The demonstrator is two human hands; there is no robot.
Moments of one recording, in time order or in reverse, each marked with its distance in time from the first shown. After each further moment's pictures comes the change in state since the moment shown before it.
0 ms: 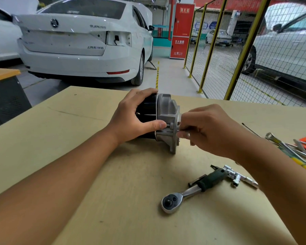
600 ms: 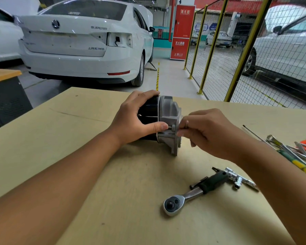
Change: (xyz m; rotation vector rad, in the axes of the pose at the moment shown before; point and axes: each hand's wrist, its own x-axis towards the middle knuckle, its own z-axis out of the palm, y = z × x) left_hand 0.000 -0.004 0.001 0.010 0.003 -0.003; right_hand 0.002 -0.005 0.002 0.002 -0.041 0.021
